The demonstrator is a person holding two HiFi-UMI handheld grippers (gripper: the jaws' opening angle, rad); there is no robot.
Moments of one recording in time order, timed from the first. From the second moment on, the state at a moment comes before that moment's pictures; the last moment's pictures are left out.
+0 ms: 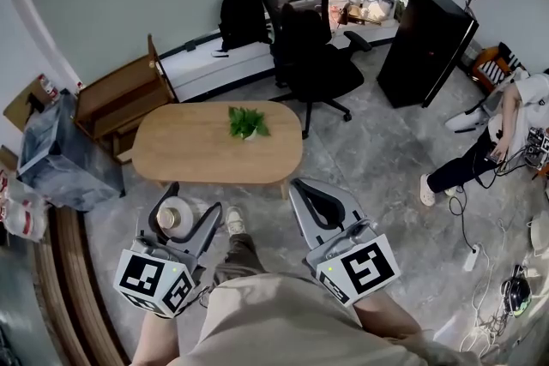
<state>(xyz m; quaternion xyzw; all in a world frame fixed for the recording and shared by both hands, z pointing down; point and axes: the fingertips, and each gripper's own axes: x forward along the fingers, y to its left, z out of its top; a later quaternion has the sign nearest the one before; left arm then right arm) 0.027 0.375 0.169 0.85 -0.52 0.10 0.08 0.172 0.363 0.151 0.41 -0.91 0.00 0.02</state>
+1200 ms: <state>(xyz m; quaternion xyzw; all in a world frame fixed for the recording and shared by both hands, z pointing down) -0.119 0.028 0.190 0.86 -0.49 0.12 0.12 0.041 0.016 0.212 0.44 -0.89 0.07 0.11</state>
